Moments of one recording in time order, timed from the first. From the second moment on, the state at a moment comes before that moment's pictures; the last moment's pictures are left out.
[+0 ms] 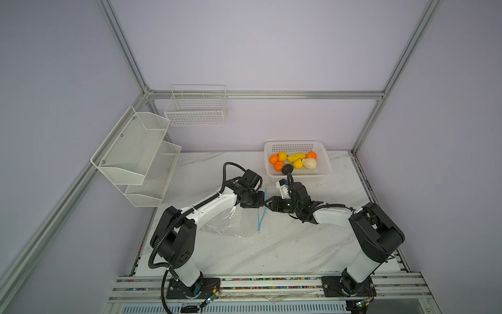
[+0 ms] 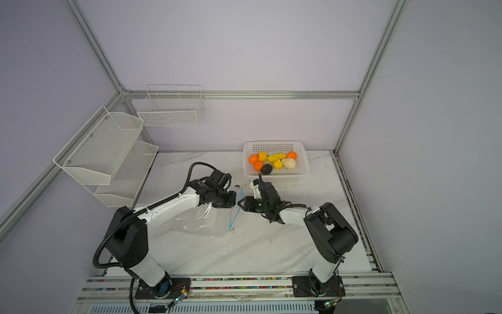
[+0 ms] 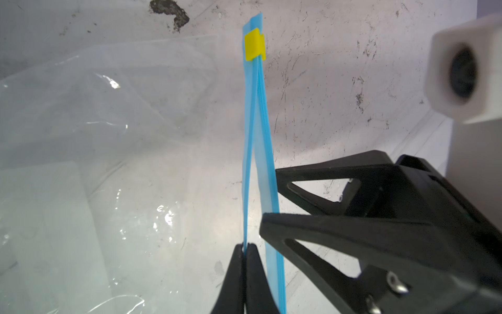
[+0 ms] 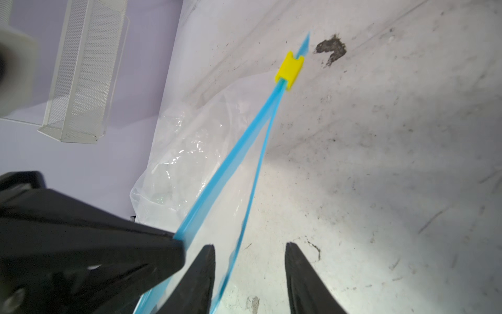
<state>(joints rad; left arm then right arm) -0.62 1.66 1.28 -0.66 0.14 -0.54 0.62 1.70 0.82 0.28 -0.44 0.75</state>
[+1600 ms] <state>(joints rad) -0.68 1.55 1.33 -0.72 -0.02 -0.57 0.64 1.71 0.88 0.21 -0.43 0.70</state>
